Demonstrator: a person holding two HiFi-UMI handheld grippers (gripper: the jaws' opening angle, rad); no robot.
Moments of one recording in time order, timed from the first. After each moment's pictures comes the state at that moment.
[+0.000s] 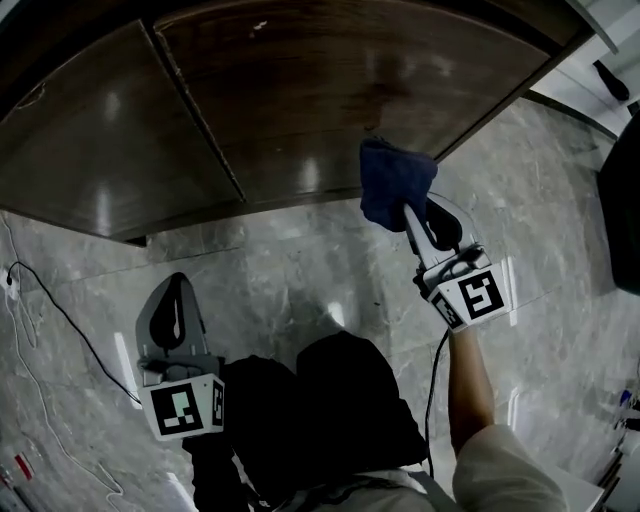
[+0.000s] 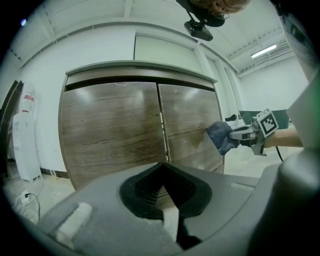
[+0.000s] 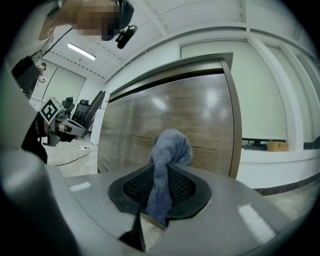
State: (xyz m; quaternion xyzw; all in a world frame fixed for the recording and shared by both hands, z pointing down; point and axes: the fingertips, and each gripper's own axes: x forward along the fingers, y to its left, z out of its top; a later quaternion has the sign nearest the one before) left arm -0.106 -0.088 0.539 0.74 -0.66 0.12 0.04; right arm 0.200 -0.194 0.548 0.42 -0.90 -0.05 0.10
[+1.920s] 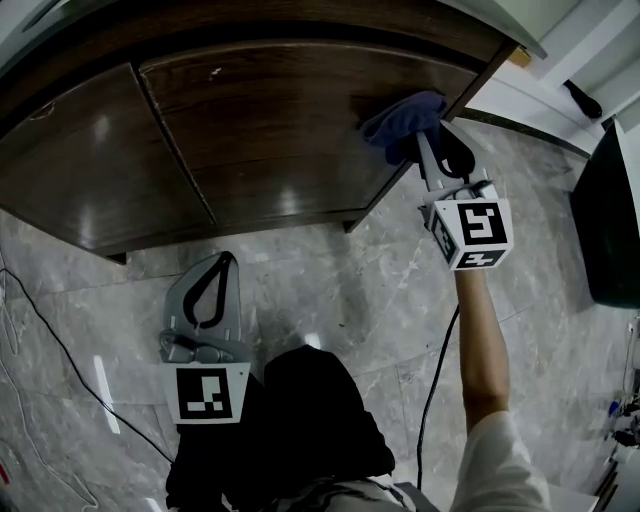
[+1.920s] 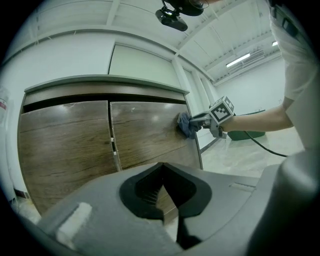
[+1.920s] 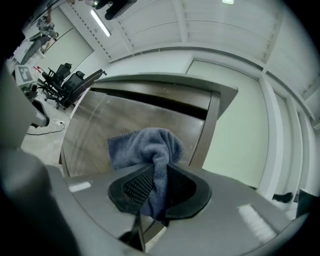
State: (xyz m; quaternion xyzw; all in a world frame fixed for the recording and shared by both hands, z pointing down) left arm 0.018 -0.120 0.490 0.82 -0.56 0.11 -0.03; right arm 0.257 -0.294 0.416 0.51 -0.83 -0.19 0.15
